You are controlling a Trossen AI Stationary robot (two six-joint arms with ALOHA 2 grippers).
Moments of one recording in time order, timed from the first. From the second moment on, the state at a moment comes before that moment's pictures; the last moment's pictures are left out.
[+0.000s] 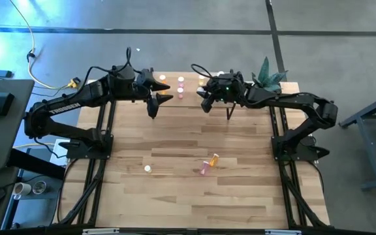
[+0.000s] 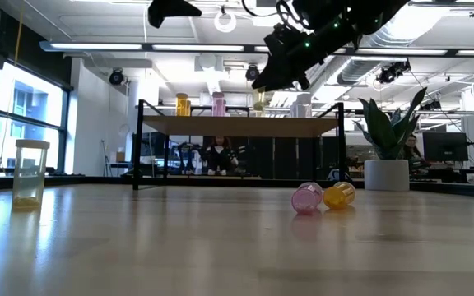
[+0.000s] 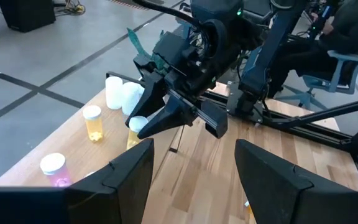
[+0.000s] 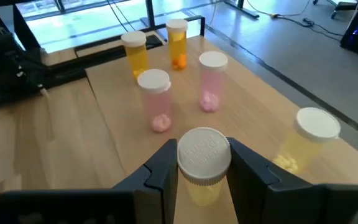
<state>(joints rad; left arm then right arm) 0.46 1.14 1.20 -0.39 0.08 -0.13 -0.41 1.51 1.06 0.03 0.06 0.06</state>
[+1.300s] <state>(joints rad) 0.46 1.15 1.20 -0.39 0.08 -0.12 -0.41 1.56 1.16 -0.17 0.14 0.05</state>
